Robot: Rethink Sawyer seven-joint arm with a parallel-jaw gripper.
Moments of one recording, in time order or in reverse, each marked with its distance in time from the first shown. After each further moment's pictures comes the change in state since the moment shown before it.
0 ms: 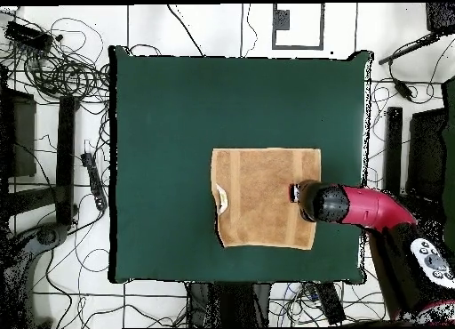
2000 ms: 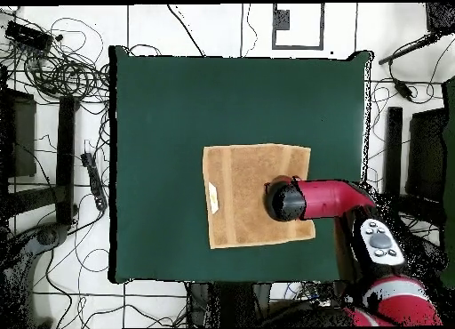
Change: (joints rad) arm 0.263 -0.013 -0.140 0.002 -0.036 -0.097 0.000
